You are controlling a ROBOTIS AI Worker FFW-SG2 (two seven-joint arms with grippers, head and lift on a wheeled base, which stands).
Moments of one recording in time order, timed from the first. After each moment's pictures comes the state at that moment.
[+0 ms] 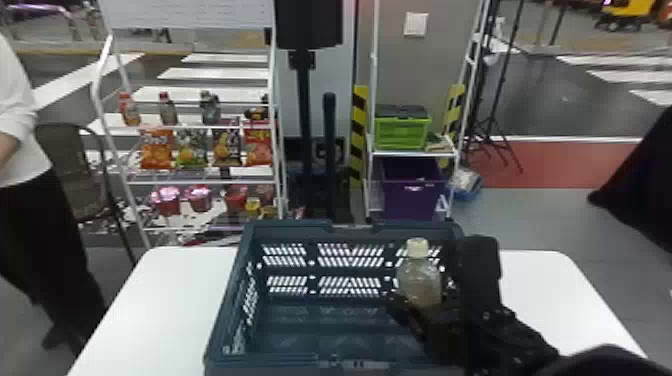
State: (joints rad) left arm 0.87 0.34 -0.18 -2.07 0.13 -0.46 0.28; right arm 0.05 -0.09 0.24 -2.20 -0.11 1.08 -0.03
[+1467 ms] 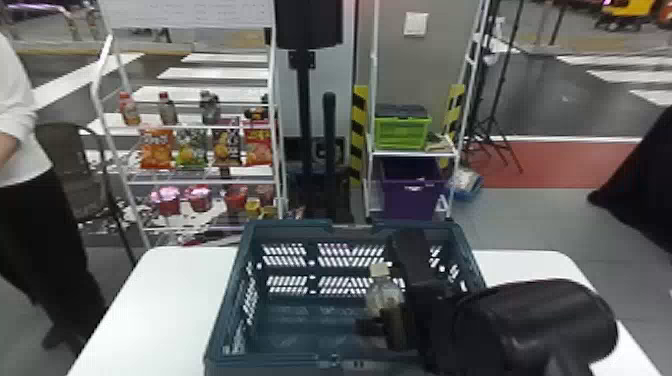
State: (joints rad) left arm 0.87 0.33 -0.17 -2.04 0.14 -0.52 0.28; right arm -0.25 0.00 0.28 -1.85 -0.24 1.36 -0.13
